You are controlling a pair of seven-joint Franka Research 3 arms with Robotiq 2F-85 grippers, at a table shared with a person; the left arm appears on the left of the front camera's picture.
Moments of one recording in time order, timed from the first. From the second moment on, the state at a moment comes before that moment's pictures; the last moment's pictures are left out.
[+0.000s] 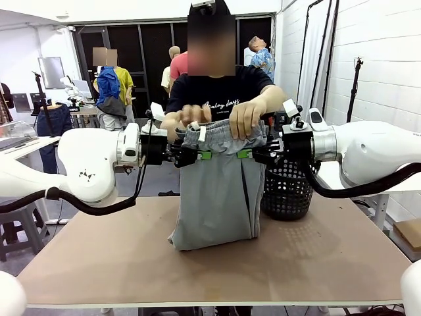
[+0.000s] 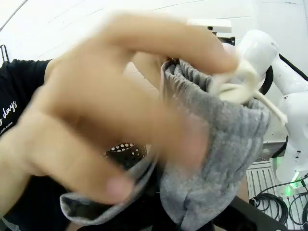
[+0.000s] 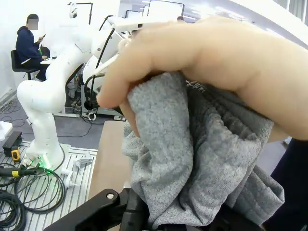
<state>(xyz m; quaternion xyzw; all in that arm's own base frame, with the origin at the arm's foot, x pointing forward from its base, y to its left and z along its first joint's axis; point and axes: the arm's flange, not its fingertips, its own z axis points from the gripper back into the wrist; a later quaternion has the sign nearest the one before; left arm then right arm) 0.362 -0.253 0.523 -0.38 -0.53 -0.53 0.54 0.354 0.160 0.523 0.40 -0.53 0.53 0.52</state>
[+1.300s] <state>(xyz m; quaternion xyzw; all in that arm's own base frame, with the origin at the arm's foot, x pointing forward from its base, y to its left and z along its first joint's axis) 0.362 -0.254 0.523 -0.38 -0.53 -0.53 0.54 0.354 0.160 0.523 0.40 -0.53 0.53 0.52</state>
